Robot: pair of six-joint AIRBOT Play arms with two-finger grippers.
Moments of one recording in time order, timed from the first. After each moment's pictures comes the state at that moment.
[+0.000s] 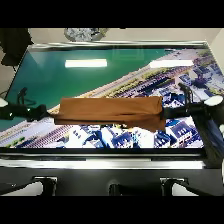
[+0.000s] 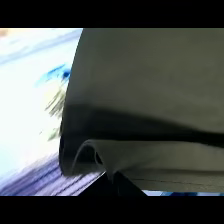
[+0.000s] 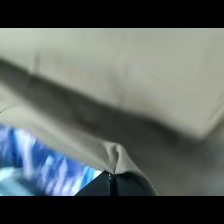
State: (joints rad) left arm 0.32 -1.38 1.11 1.01 -1.20 -1.35; right arm -0.31 -1.38 1.09 -0.80 1.24 0.86
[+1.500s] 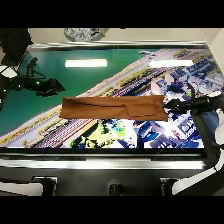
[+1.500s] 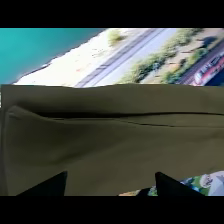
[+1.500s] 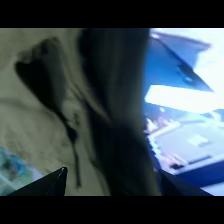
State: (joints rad) left arm 0.12 -1.58 1.60 1.01 -1.29 -1.42; right arm -0.45 -1.92 1.48 -0.78 1.38 0.95
